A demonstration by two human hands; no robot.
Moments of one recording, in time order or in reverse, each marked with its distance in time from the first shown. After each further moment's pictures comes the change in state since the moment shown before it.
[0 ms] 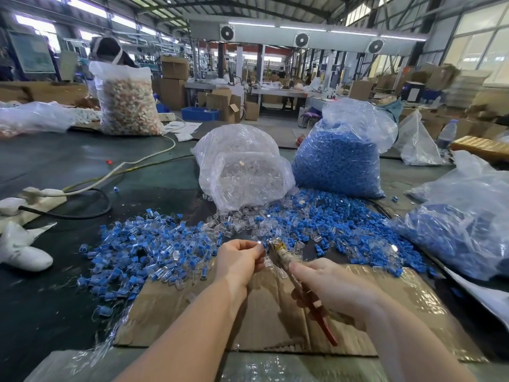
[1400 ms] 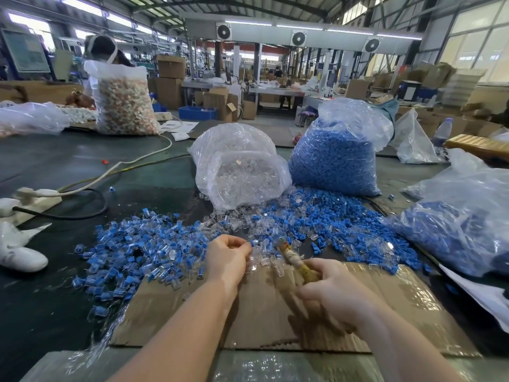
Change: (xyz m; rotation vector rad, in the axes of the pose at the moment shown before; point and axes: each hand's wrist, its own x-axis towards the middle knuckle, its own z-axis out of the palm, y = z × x) left_hand 0.001 0.001 -0.006 0.176 0.111 0.089; right_hand -0.001 0.014 -0.002 -0.030 0.081 -0.111
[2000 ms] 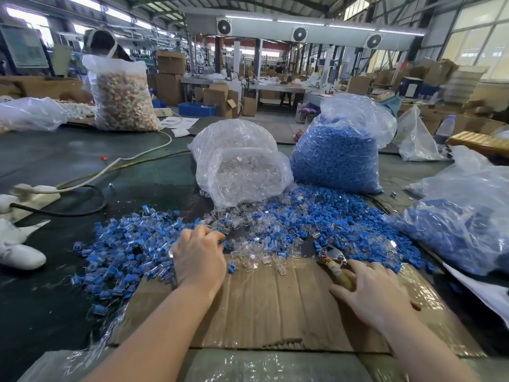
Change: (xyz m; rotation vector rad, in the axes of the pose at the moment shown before) left_hand 0.023 -0.019 -0.037 1.075 0.251 0.542; right_hand 0.016 0.059 -0.020 -0.800 0.352 0.237
